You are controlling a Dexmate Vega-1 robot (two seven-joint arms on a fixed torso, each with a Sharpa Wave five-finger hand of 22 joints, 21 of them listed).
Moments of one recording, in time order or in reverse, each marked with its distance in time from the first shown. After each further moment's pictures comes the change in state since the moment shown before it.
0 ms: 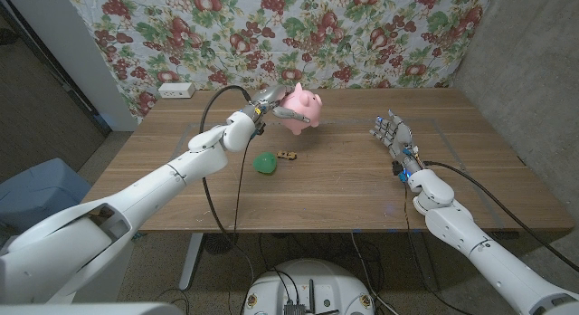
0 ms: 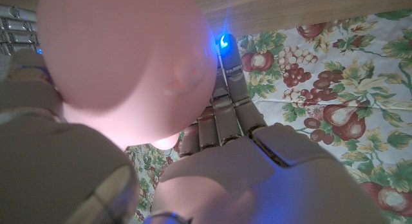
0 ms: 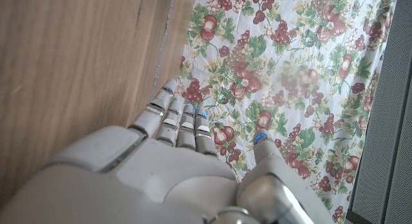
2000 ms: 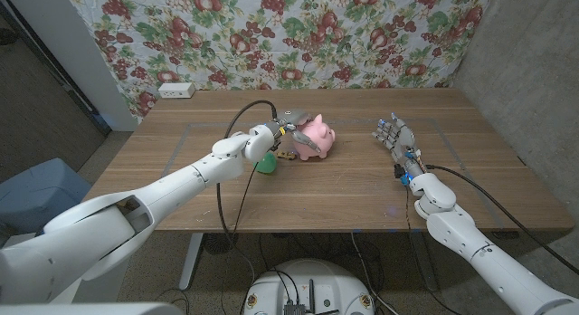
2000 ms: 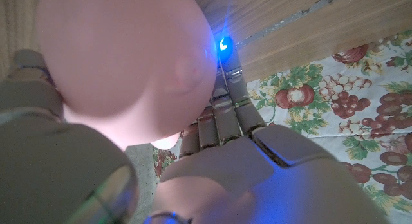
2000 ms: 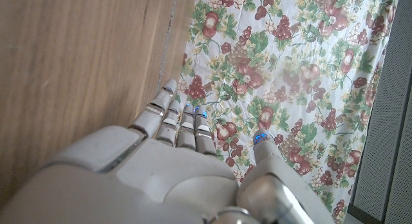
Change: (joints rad) left arm -0.086 -0.080 0.169 0.130 0.195 0.001 -0.134; left_hand 0.000 0.000 0.000 0.000 -0.006 0.011 0.000 -0.018 -0.004 -0.009 -0.012 -0.010 -0.016 -0.006 -0.017 -0.026 -0.006 -0.055 -0.010 0.004 0.000; right arm -0.018 0.004 0.010 0.009 0.011 0.017 0.003; right_hand 0.000 0.000 0.000 0.000 0.000 0.009 0.002 0.000 0.000 0.000 0.000 0.000 0.000 0.004 0.004 0.000 -0.005 0.000 0.000 0.000 0.000
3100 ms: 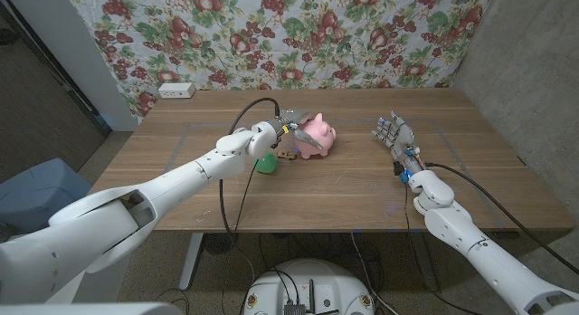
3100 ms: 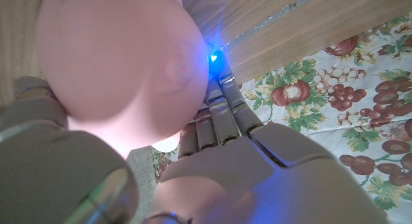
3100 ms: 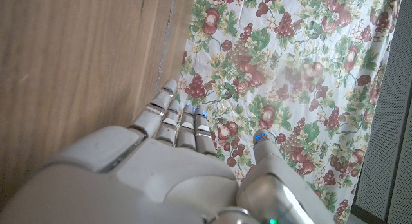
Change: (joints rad) left arm -0.030 -0.010 0.025 0.013 0.048 0.041 -0.017; left_hand -0.138 0.138 -0.086 0.086 -0.117 0.046 -0.040 -0.199 -0.089 -0.041 -0.092 -0.016 -0.132 -0.054 -0.144 -0.104 -0.066 -0.144 0.000 -0.224 -0.008; right arm 0.037 0.015 -0.006 0.045 0.002 0.001 0.014; right_hand 0.000 0.000 0.000 0.000 0.000 0.000 0.000 0.000 0.000 0.000 0.000 0.000 0.000 0.000 0.000 0.000 0.000 0.000 0.000 -0.004 0.000
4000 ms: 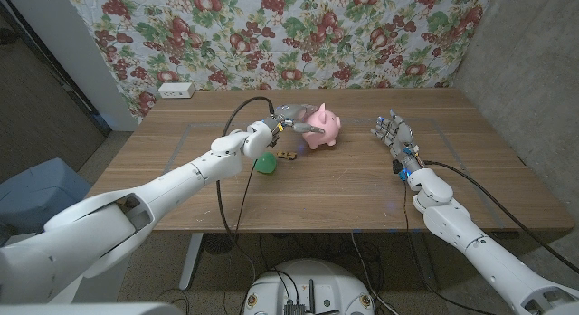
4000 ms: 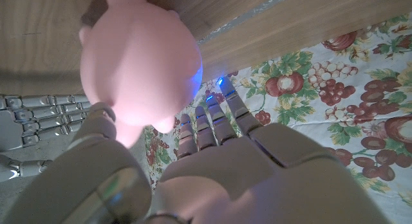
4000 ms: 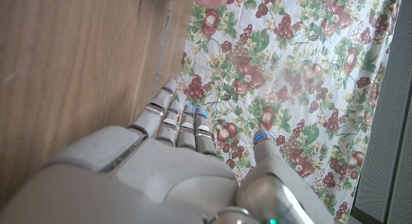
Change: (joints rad) left arm 0.035 0.012 -0.053 0.000 -0.069 -0.056 0.089; left_hand -0.187 0.220 0.030 -0.034 -0.007 -0.403 -0.226 -0.135 -0.009 -0.568 -0.029 -0.007 -0.107 -0.596 0.051 -0.025 -0.069 -0.310 0.119 -0.307 0.006; right arm 0.019 0.005 -0.006 0.017 -0.005 0.000 0.006; right_hand 0.000 0.000 0.000 0.000 0.000 0.000 0.000 0.000 0.000 0.000 0.000 0.000 0.000 0.002 0.002 0.000 0.002 0.004 0.004 0.000 0.000
